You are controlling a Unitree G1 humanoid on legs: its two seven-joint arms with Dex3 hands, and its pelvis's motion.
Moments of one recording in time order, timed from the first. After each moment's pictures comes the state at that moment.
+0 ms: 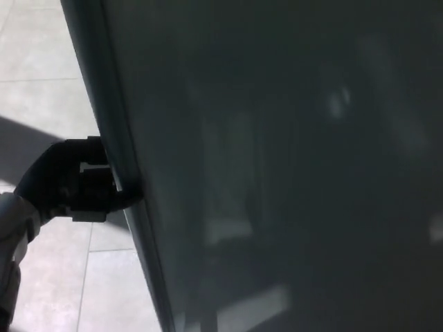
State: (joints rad) left_arm -0.42 0.44 0.09 0.54 -0.11 -0.05 -0.53; right_arm -0.05 -0.20 0.05 1.29 -0.22 -0.60 -0.13
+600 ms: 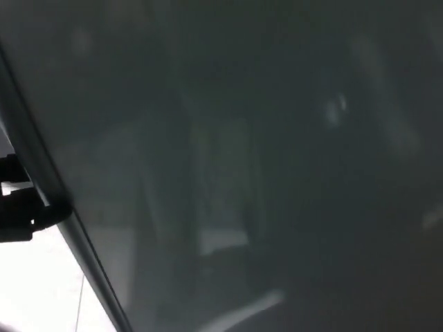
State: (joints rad) left_arm -0.35 0.59 0.24 0.62 -0.21 -0.01 -0.67; right_arm -0.04 -0.20 0.05 1.30 -0.23 -0.59 -0.13
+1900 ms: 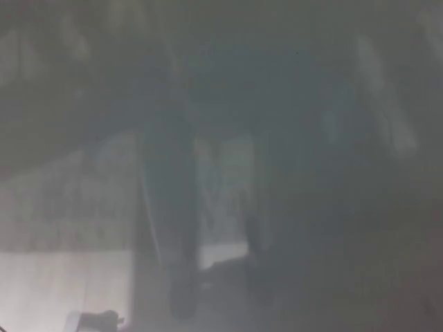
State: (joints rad) left_arm -0.34 0.94 0.38 1.00 -0.20 -0.13 -0.69; right_arm -0.04 -0.20 0.06 1.30 -0.23 -0.59 -0.14
